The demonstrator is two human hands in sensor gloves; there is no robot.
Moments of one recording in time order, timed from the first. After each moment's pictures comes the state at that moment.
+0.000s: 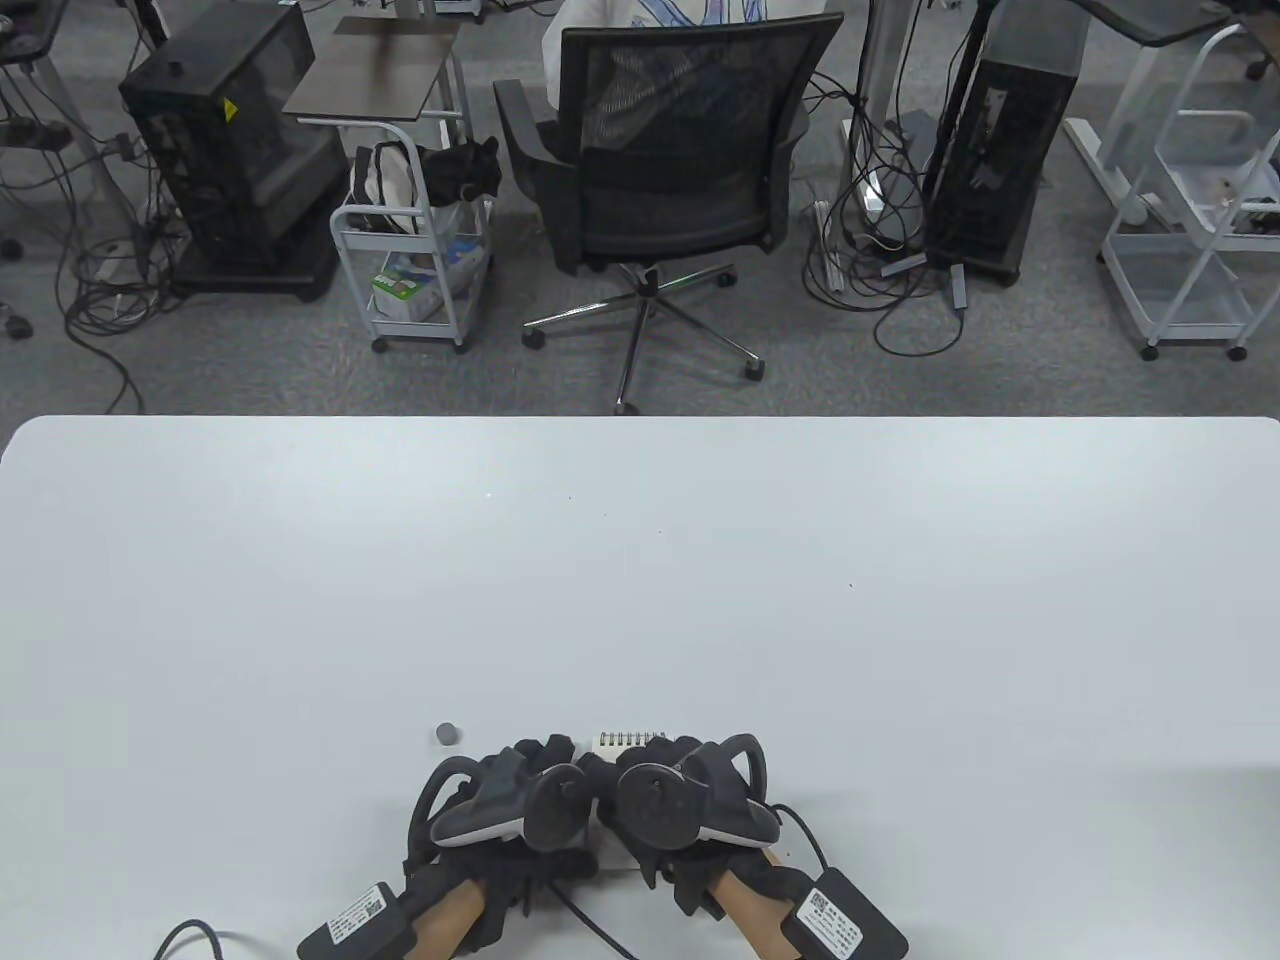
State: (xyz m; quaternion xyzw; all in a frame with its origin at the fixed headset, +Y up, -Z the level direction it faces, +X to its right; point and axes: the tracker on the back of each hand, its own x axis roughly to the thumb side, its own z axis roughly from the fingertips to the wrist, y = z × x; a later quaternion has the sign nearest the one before) left_hand -0.147 -0.794 -0.266 -0.18 -0.28 -0.01 0.94; right_hand 0.004 -0.756 -0.264 0.31 -0.03 0.94 0.14
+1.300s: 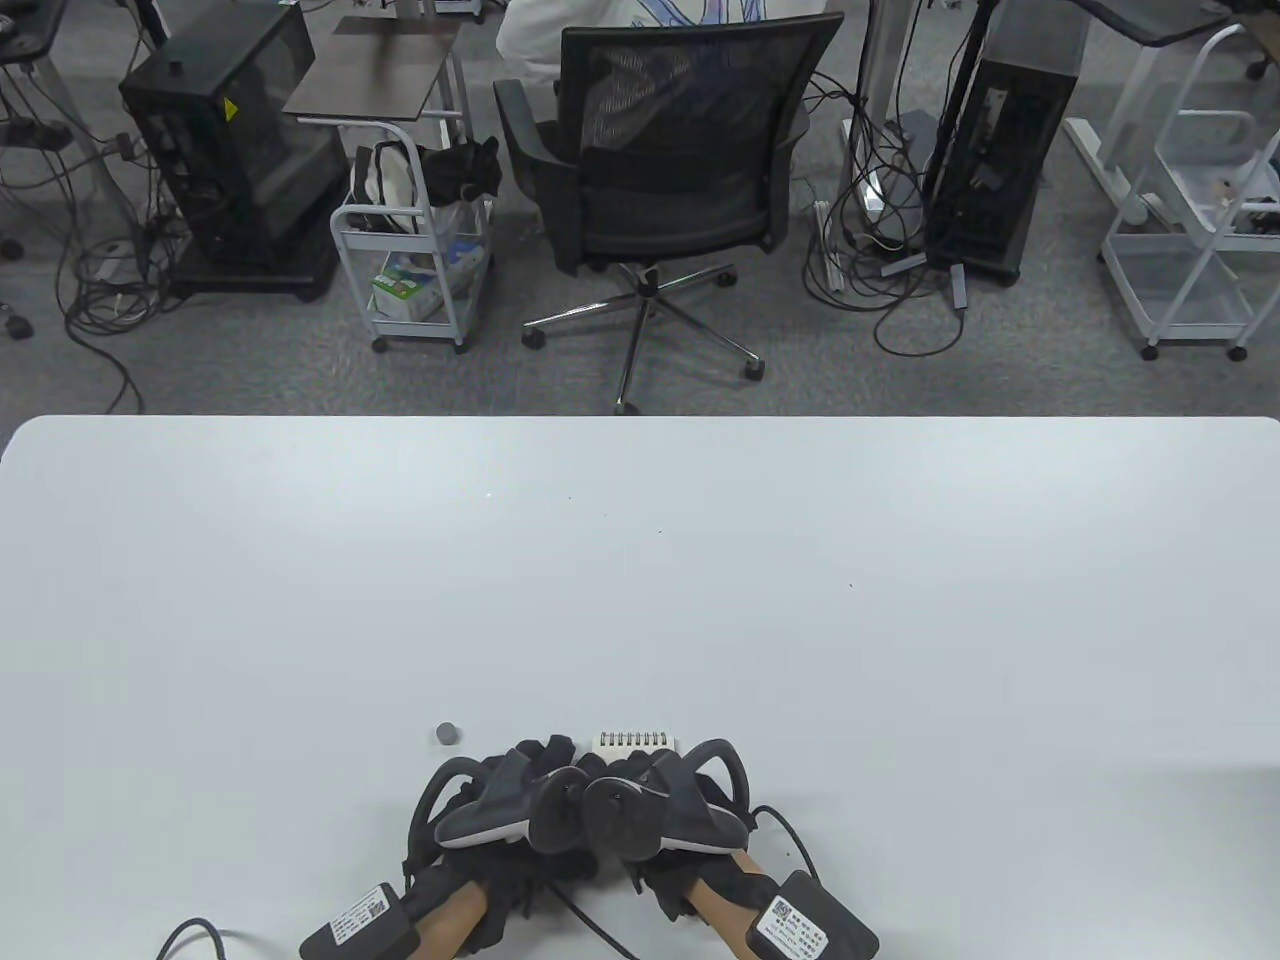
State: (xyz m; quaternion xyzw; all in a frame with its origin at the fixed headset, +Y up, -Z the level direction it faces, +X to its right) left_hand -0.144 -0.795 -0.265 -0.18 -0.27 -0.03 0.94; right_hand -0.018 -0.762 -0.260 0.32 -0.01 0.94 0.08
